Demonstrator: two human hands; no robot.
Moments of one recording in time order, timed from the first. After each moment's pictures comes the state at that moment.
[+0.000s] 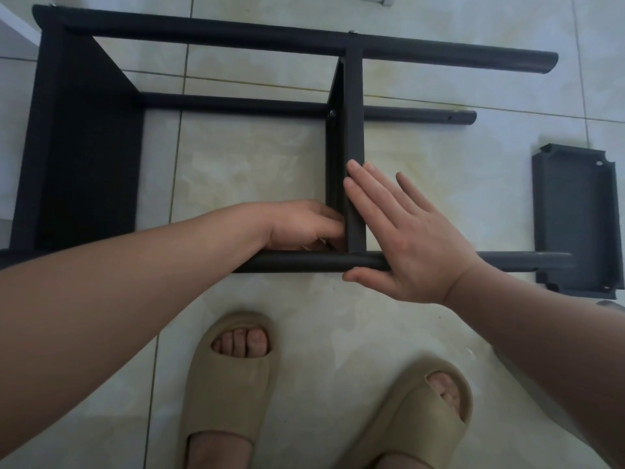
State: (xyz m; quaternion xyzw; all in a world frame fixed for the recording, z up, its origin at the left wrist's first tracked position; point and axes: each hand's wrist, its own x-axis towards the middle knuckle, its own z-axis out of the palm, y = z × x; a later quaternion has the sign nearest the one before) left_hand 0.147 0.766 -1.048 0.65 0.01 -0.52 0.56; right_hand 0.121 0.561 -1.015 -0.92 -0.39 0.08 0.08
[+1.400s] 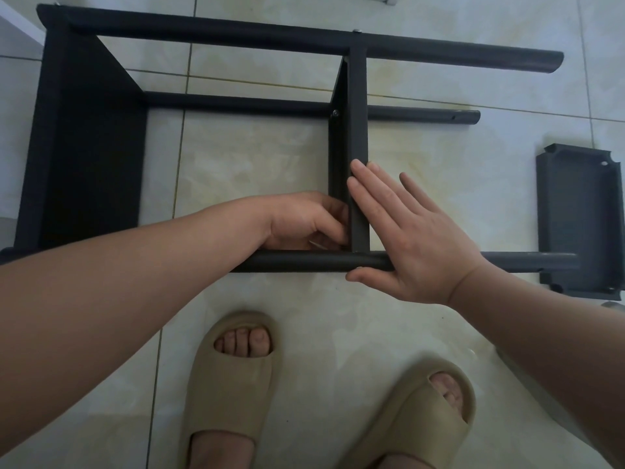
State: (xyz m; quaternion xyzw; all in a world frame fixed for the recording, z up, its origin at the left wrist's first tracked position) left_hand 0.149 0.768 -1.048 0.55 0.04 -0.53 0.64; right_hand 0.121 0.561 -1.015 -0.92 -0.39 0.07 0.07
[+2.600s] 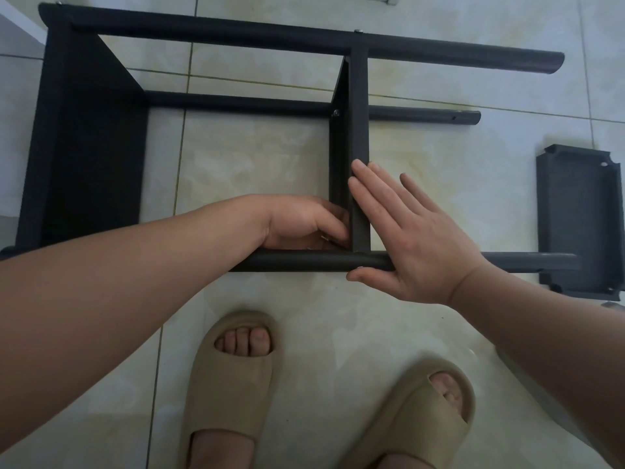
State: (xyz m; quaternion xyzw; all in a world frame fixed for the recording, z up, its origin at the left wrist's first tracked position) left_hand 0.148 0.770 -1.049 0.52 0.03 -0.57 0.64; right_hand 0.121 0.562 -1.013 -0.92 -0.38 0.08 0.08
